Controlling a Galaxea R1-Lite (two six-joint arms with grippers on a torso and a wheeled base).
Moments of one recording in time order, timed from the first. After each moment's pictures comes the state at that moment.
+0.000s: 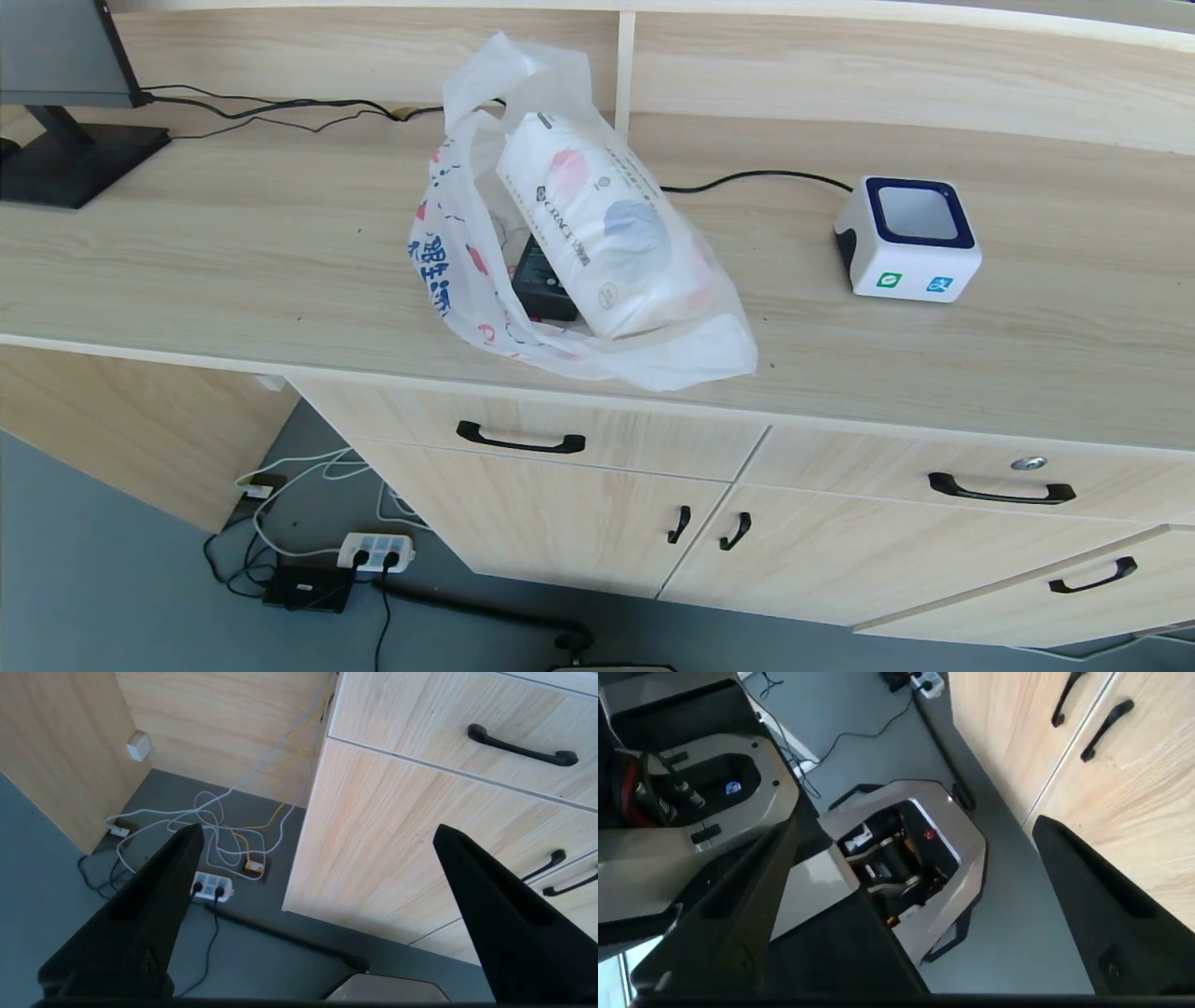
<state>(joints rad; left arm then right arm) 0.00 0.00 0.00 0.00 0.06 -0.08 0.94 0.43 -0.03 0.02 0.00 -0.08</state>
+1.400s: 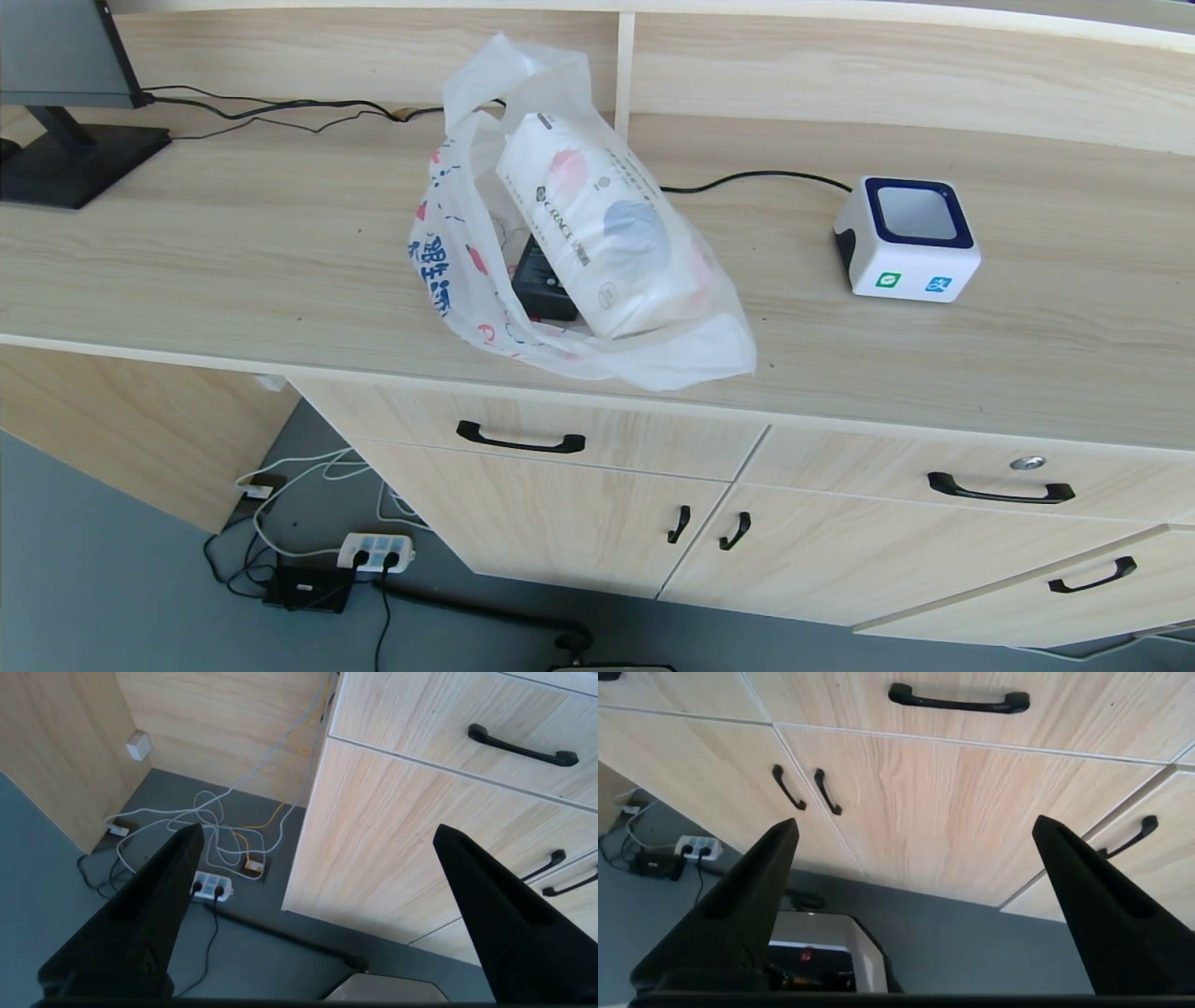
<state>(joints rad) 0.00 0.00 0.00 0.00 0.06 -0.08 0.10 0.09 0.00 0.00 -0.01 0.02</state>
